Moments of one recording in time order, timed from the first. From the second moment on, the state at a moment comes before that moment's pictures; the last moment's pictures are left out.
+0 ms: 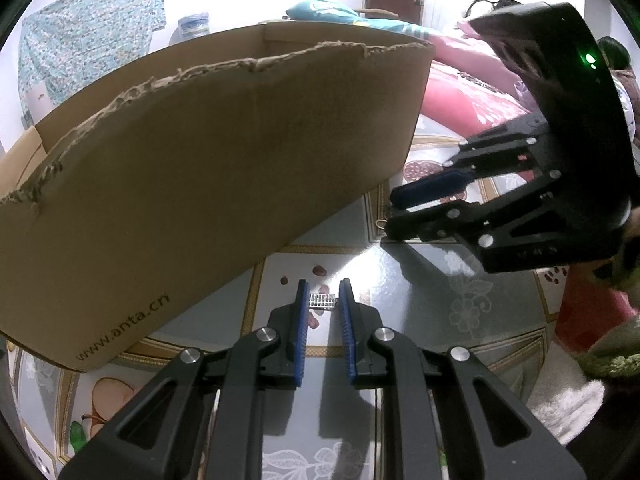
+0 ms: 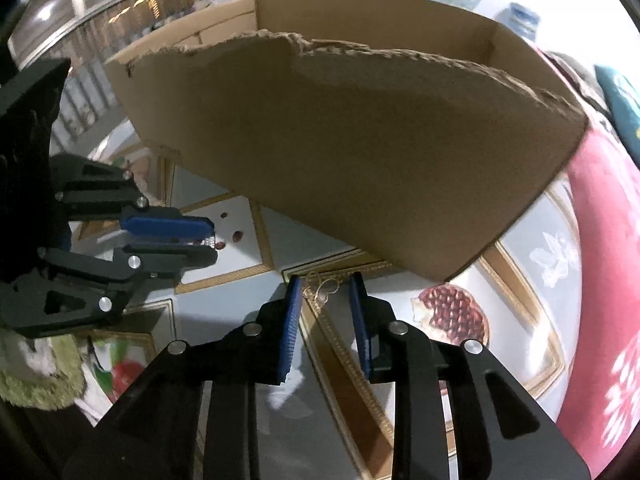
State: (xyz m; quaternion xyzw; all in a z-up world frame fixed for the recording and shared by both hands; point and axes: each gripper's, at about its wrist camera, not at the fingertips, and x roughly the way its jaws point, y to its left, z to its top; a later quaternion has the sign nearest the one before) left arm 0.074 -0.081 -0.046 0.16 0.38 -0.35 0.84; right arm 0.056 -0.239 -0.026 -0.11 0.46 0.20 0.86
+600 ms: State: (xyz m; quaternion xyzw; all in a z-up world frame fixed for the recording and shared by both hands) left arm 0.070 -0.080 -0.046 0.16 0.38 -0.35 0.84; right arm 0.066 -0.246 -0.015 -0.08 0.48 0.19 0.85
